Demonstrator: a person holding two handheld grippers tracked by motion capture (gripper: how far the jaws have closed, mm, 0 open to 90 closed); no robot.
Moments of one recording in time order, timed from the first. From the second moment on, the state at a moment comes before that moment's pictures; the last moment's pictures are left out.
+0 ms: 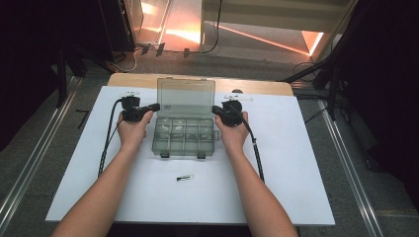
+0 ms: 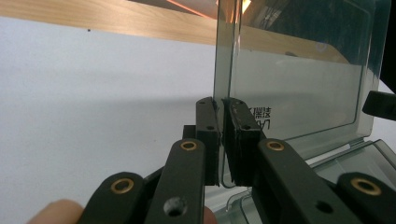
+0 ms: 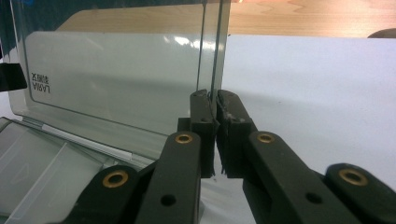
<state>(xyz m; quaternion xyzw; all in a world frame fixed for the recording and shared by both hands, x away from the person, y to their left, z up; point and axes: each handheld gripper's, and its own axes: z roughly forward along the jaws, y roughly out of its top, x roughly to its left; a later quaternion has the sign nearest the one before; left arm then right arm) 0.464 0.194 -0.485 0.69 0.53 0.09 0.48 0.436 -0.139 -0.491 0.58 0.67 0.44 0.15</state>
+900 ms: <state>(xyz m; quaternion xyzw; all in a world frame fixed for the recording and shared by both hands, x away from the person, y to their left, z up) 0.469 0.193 -0.493 0.68 0.55 0.09 0.47 0.445 -0.141 -0.503 0.59 0.66 0.45 0.12</state>
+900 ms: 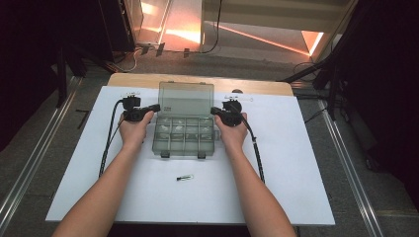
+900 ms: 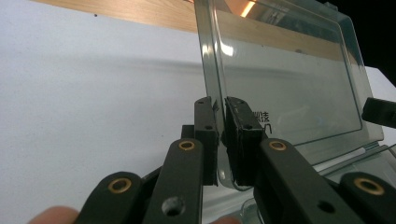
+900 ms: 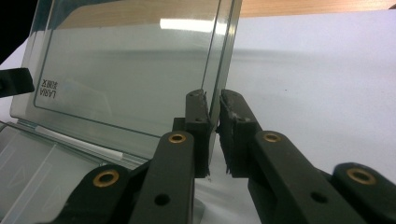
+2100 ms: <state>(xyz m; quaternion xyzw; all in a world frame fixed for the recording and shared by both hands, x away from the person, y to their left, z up) 0.404 0.192 -0.467 0.71 0.43 0.17 0.53 0.383 -0.151 -0.483 0.50 0.68 0.50 0.19</state>
